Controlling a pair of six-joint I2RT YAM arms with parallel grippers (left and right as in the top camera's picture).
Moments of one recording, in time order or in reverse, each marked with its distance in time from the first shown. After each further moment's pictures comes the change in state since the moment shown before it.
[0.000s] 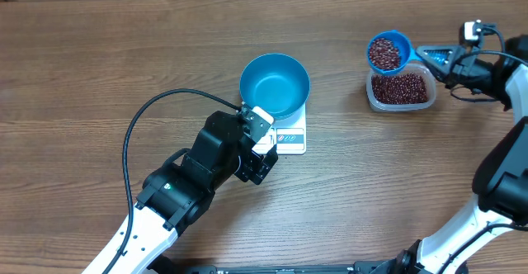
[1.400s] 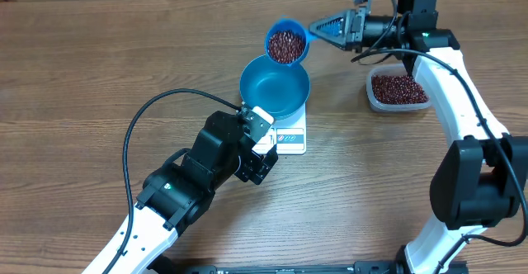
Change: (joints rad) left arm 0.000 0.001 0.000 0.000 0.000 0.000; right arm 0.525 -0.126 0.014 0.664 0.298 0.695
